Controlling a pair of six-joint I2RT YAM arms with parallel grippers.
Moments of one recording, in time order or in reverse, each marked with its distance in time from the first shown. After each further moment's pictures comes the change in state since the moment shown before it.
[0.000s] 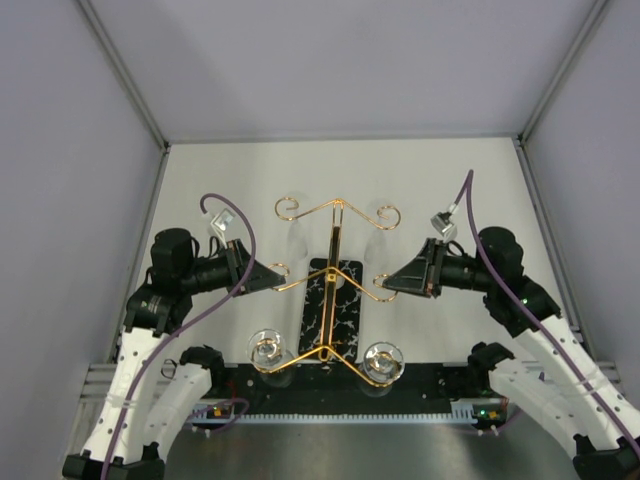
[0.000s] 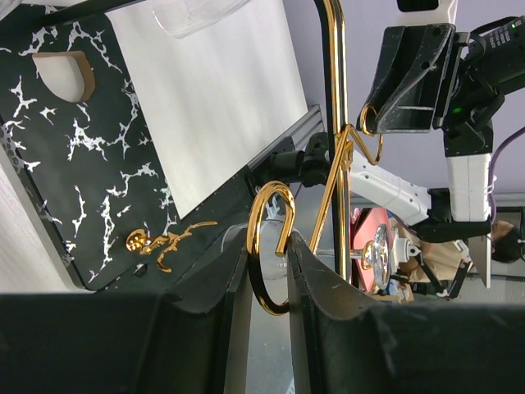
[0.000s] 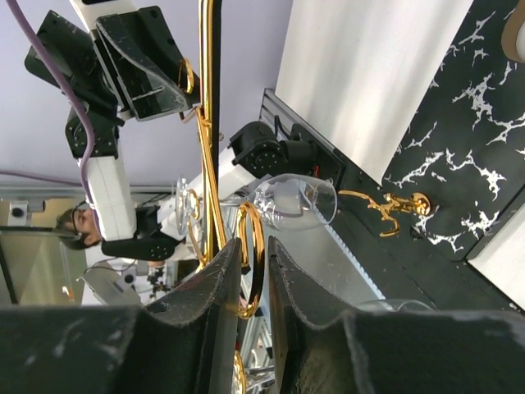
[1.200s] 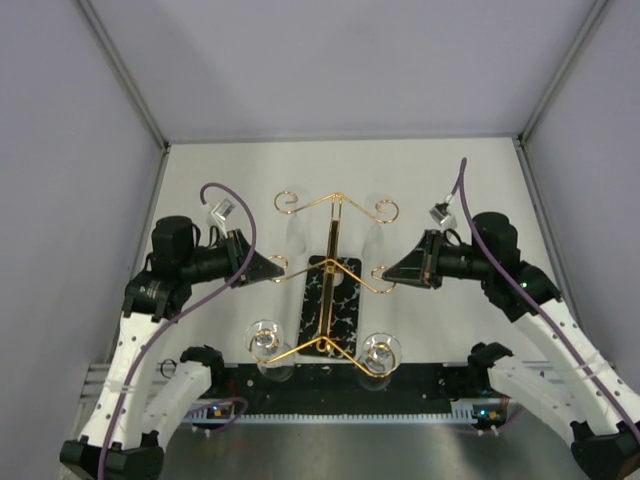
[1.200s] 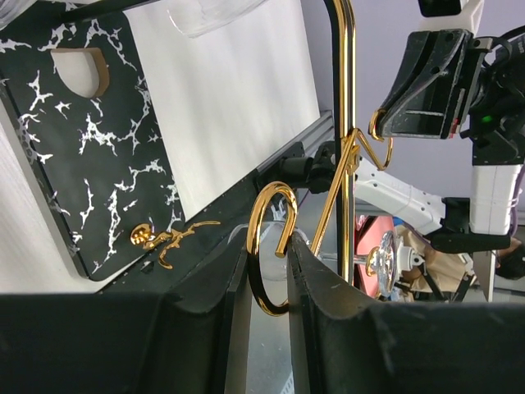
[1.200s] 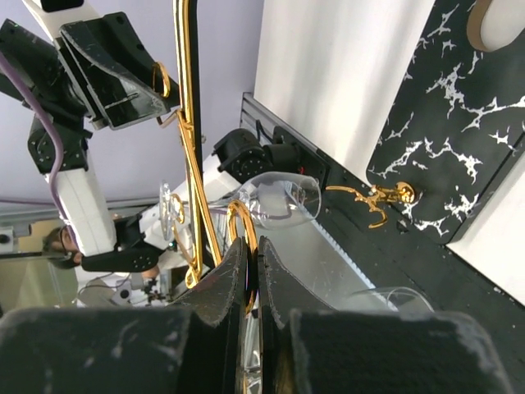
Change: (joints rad) left arm 0.000 0.077 0.087 -0.064 -0.037 0.026; right arm 0.000 0.094 0.114 -0.127 0.037 -0.048
